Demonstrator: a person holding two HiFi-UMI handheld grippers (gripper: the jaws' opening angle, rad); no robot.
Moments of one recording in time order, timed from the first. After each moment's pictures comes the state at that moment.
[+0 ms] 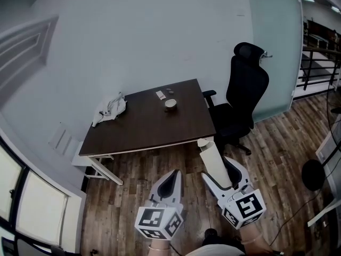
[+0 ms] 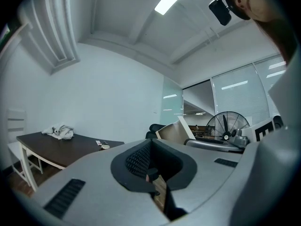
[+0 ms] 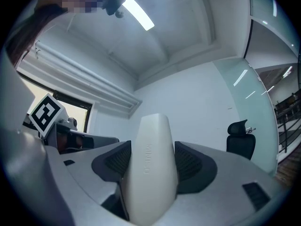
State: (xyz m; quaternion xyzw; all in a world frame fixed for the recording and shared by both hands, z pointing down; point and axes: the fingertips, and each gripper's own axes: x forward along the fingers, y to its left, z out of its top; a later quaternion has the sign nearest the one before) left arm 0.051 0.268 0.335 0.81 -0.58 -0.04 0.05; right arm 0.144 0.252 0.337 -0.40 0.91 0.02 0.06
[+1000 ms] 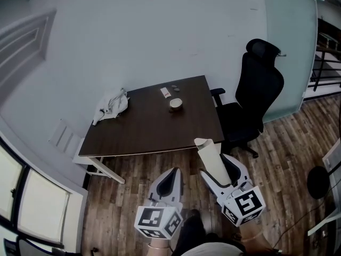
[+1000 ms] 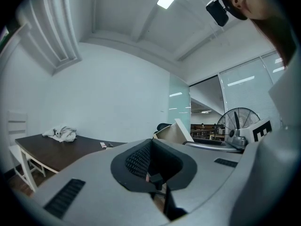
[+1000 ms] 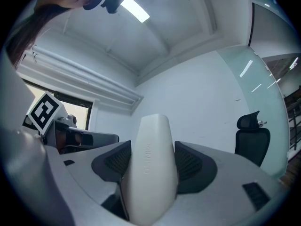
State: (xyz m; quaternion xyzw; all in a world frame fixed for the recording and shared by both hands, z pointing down) left arm 0.021 0.145 0.340 0.80 -0.60 -0.03 0.05; right arm 0.110 0.121 0.349 -0.37 0.93 0.00 0.05
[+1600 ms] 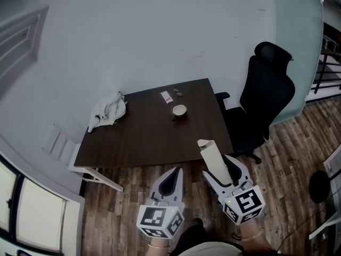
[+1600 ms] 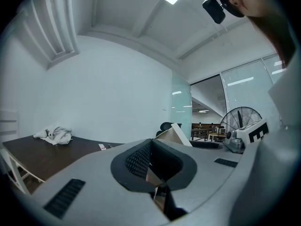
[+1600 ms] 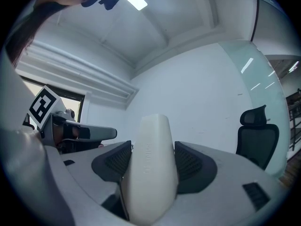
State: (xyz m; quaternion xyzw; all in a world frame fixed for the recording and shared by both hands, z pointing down) left arm -0.056 0.016 0.346 0.81 -0.58 -0.02 0.06; right arm 0.033 -0.010 0.367 -0.39 0.92 -0.01 0.02
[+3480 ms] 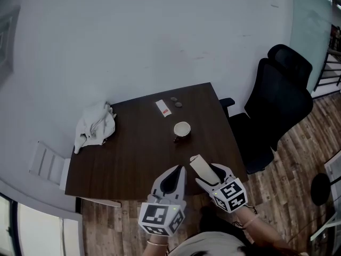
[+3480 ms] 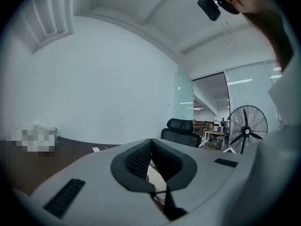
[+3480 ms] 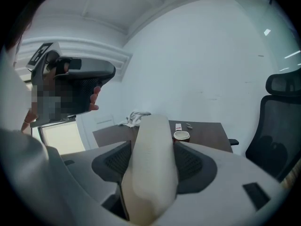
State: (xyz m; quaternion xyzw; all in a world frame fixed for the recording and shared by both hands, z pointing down) left arm -0.155 -0.262 0.364 0.84 -0.54 -0.01 0.08; right arm -0.103 -0.292 0.505 -0.35 0.92 -0.10 -0.14
